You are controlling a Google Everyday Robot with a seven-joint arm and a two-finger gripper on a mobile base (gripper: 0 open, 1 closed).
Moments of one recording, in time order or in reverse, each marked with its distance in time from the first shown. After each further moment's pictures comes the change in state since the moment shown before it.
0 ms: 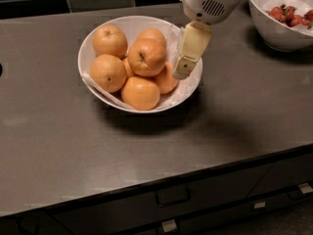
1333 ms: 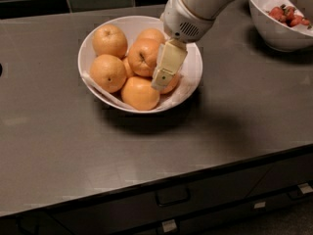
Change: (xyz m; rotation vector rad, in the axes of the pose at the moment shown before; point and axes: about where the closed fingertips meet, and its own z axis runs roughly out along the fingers) arm -0.023 0.007 0.057 -0.081 -0.118 0.020
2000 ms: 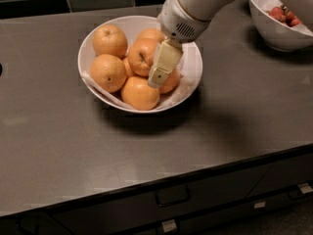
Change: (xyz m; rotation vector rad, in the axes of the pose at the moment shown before) arm -0.006 -0.006 0.009 0.006 -0.026 0.000
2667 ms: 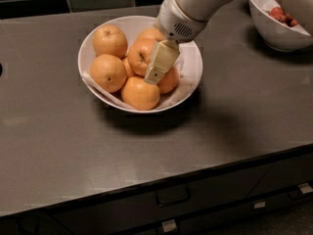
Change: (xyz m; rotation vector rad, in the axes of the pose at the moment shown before) arm -0.003 -0.003 0.003 0.001 -0.007 0.000
